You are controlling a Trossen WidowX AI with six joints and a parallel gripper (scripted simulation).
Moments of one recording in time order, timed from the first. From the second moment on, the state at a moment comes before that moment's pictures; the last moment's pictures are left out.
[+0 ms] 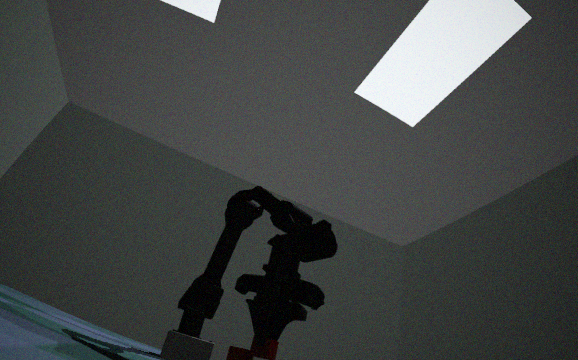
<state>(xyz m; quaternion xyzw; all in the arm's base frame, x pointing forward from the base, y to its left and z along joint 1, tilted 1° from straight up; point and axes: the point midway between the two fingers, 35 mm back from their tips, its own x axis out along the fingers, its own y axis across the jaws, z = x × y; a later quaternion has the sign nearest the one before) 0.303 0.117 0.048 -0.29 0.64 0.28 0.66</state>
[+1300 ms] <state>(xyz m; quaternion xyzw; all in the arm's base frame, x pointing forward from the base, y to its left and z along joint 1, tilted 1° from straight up) 0.303 0.116 0.024 -0.29 0.64 0.28 0.66</state>
